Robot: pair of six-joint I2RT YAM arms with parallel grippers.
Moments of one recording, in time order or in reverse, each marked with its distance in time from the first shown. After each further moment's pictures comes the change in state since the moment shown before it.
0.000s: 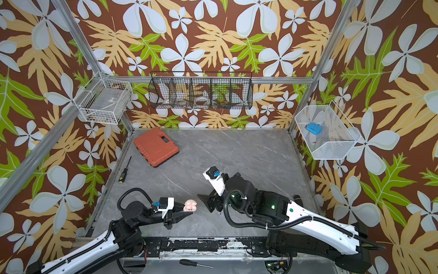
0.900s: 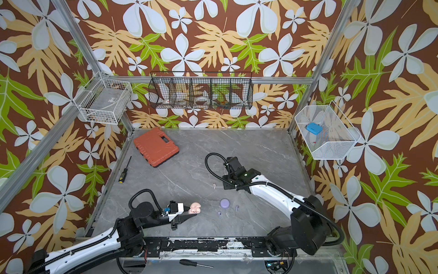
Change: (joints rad) left arm -0.109 0.080 -0.016 -0.053 -0.131 0.178; right arm -0.500 0.484 -0.119 0.000 -0.160 0.214
